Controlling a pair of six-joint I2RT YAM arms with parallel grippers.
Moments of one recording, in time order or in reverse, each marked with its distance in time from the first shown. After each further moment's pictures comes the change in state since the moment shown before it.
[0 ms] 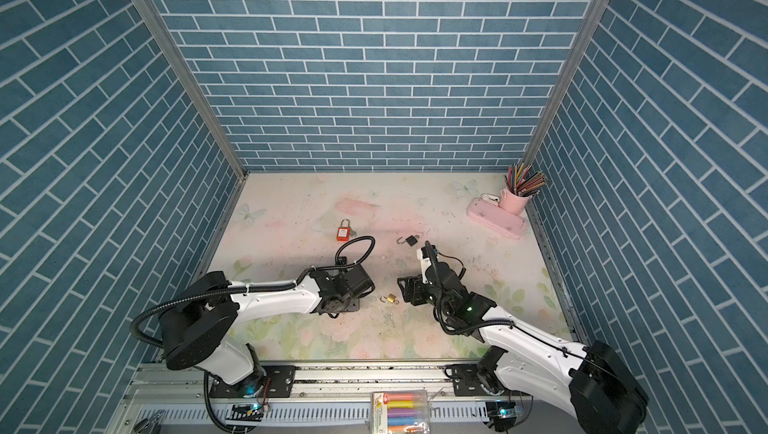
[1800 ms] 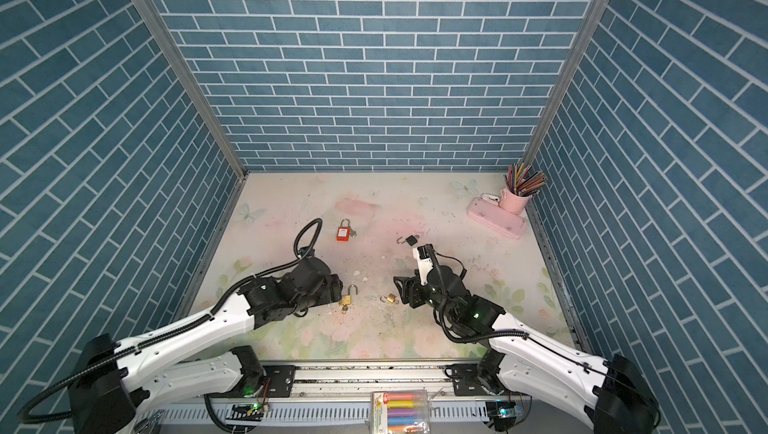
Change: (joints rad) left arm 0.078 -0.489 -0.130 -0.079 0.060 -0.004; right arm 0.096 -0.122 0.014 -0.052 0.082 -0.074
